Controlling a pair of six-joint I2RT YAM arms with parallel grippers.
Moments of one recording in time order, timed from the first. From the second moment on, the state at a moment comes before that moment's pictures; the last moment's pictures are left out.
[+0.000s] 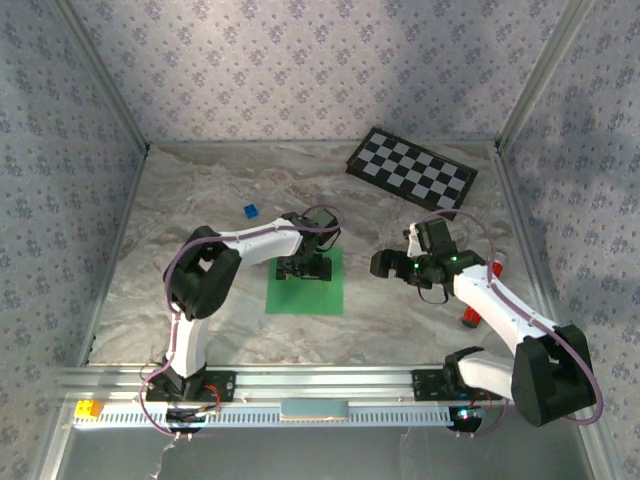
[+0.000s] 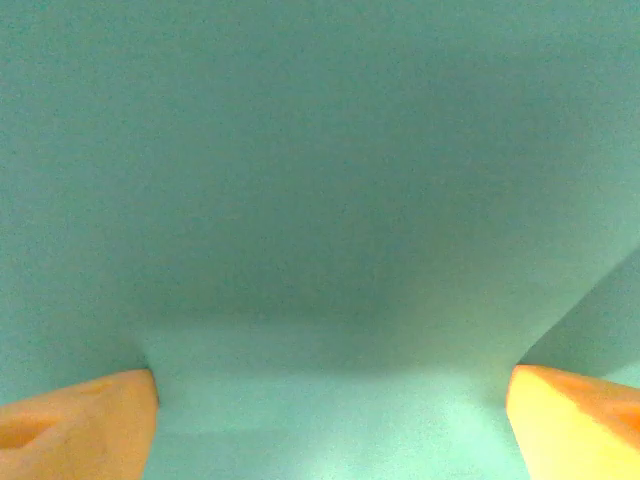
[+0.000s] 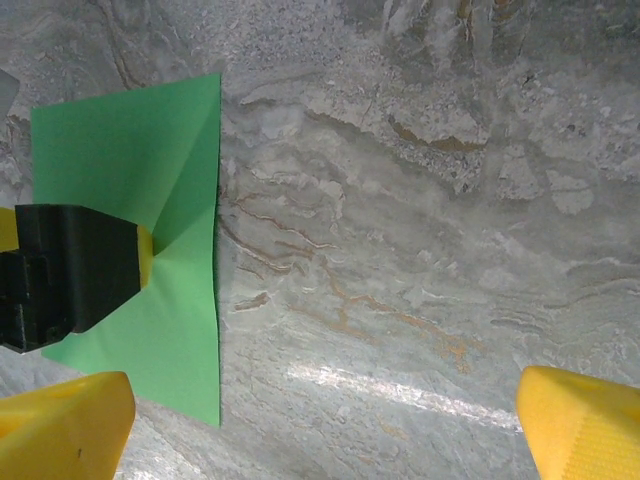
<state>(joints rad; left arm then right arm) -0.81 1.99 1.38 -0.88 -0.05 -0.75 0.32 1.17 0.69 -0.52 -0.32 0.48</state>
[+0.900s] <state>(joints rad) -0.80 1.97 1.40 -0.76 -0.03 -0.73 0.30 1.08 0.71 -0.48 -0.07 0.65</state>
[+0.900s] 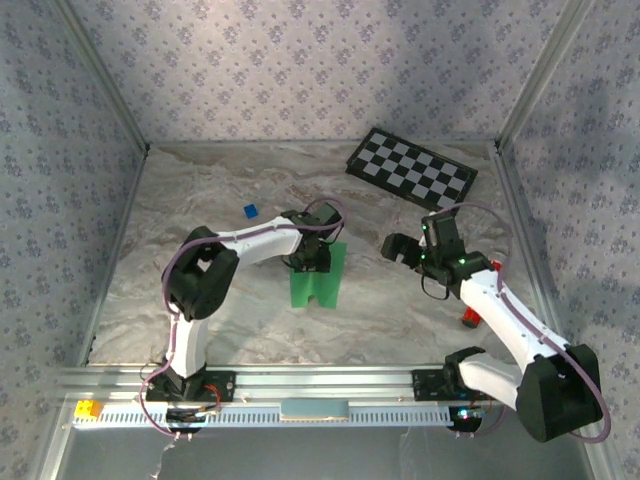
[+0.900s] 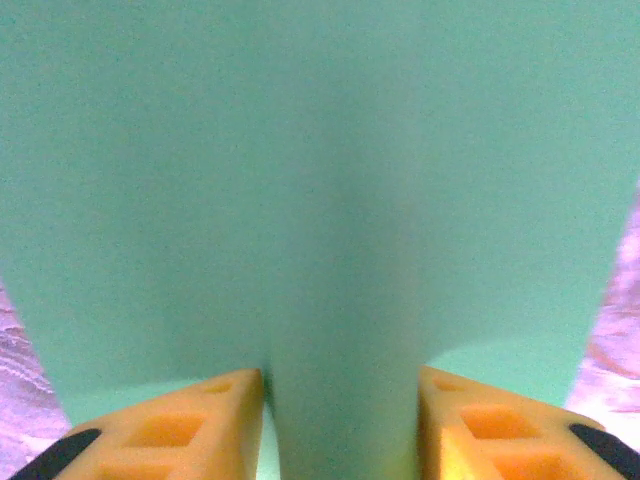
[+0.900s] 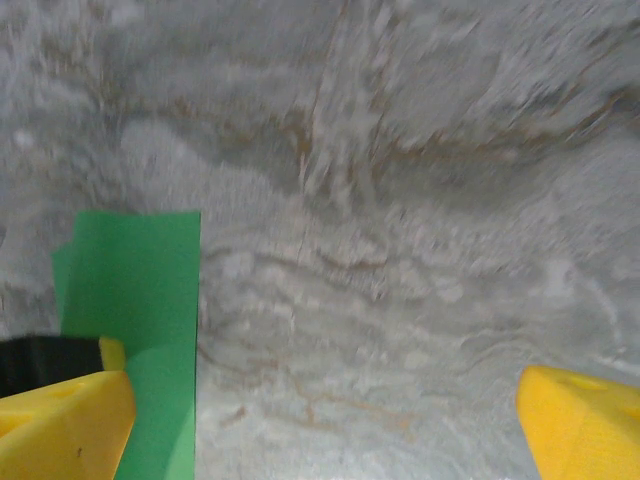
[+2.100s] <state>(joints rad) -0.72 1.94 1.12 -0.04 0.51 -1.02 0.11 1.20 0.71 -0.27 -0.52 0.69</state>
